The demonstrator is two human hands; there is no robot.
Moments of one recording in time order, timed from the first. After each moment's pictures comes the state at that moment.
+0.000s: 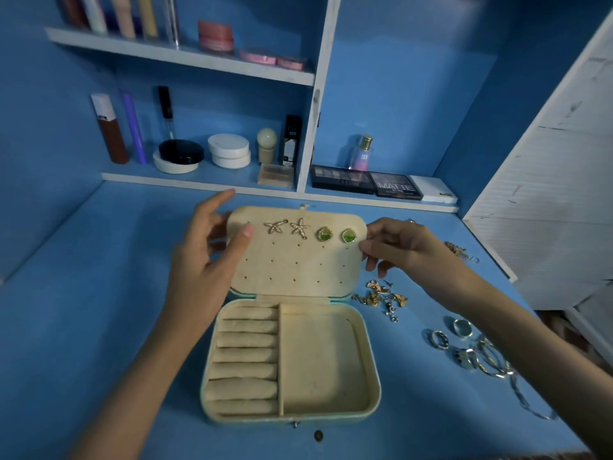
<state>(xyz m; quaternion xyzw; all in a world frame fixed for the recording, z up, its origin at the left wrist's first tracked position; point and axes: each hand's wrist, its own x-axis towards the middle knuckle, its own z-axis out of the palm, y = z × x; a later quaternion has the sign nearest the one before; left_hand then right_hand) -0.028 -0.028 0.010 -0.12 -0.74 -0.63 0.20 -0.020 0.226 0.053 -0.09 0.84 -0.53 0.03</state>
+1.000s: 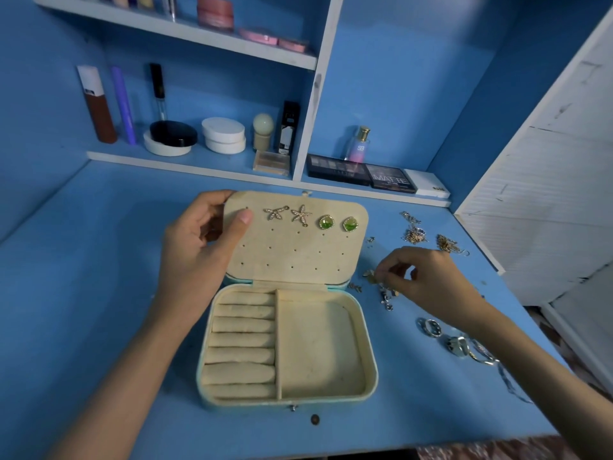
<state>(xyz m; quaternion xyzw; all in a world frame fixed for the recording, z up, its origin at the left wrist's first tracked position) -0.032 -0.028 0.001 -0.14 -0.68 -0.69 0.21 0.005 0.248 0.024 -0.06 0.97 -0.24 -0.07</state>
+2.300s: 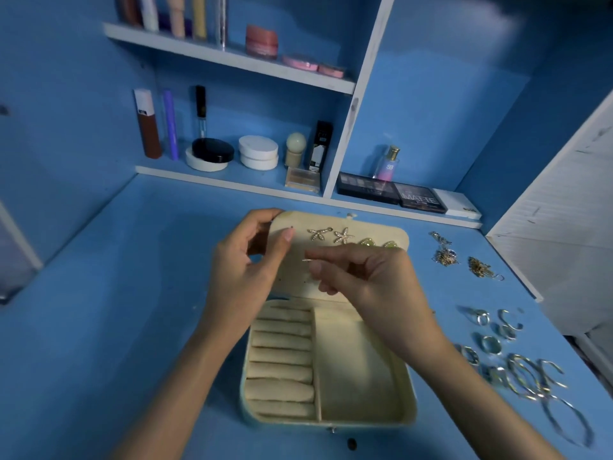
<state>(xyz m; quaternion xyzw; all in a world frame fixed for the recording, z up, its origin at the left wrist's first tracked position) -0.028 -0.028 0.005 -0.14 -0.68 -0.69 0.19 0.015 0.118 0.055 -0.11 0.83 -0.54 -0.09</state>
